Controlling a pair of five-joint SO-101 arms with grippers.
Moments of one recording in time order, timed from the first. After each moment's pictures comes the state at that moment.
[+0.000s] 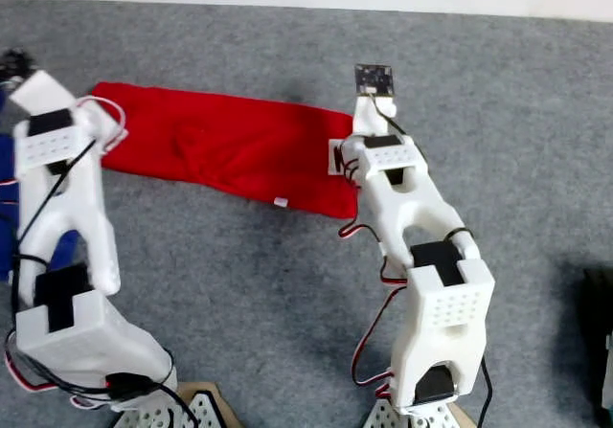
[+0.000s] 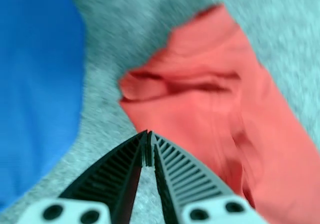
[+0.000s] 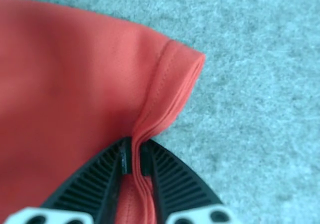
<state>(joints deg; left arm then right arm) -25.7 9.5 5.3 52.6 30.6 -15.1 24.5 7.0 36.3 -8.2</state>
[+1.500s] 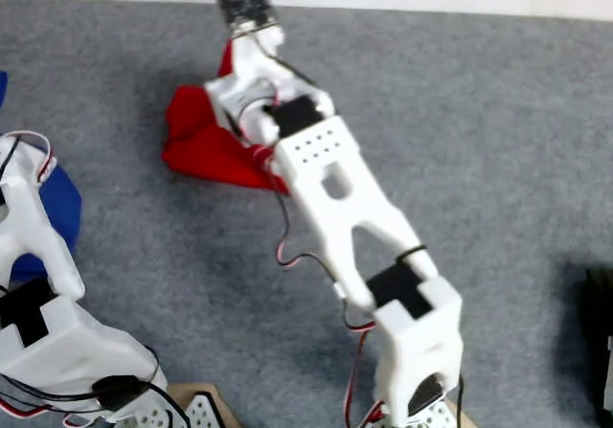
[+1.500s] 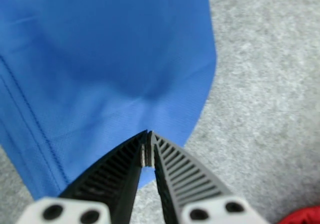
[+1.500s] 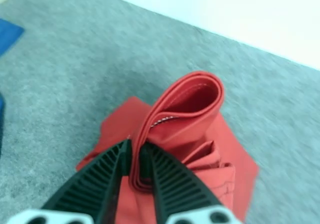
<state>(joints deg) -41.3 9.5 10.2 51.2 32.8 -36.9 22.1 -25.3 43.7 -2.7</state>
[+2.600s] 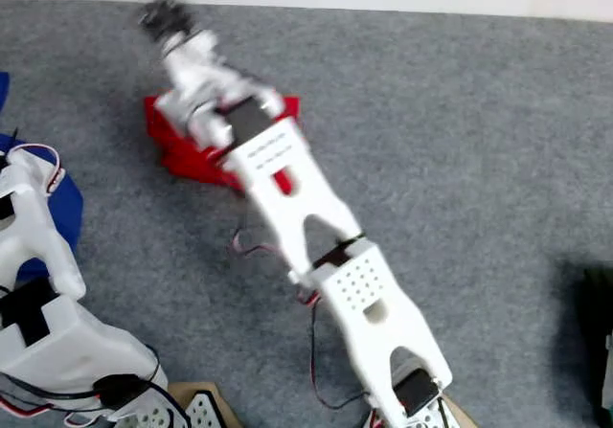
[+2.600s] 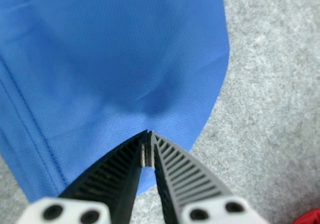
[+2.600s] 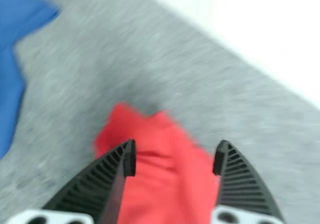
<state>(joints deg) -41.4 9.5 15.9 45.8 32.8 -39.3 51.7 -85.6 72.9 5.7</state>
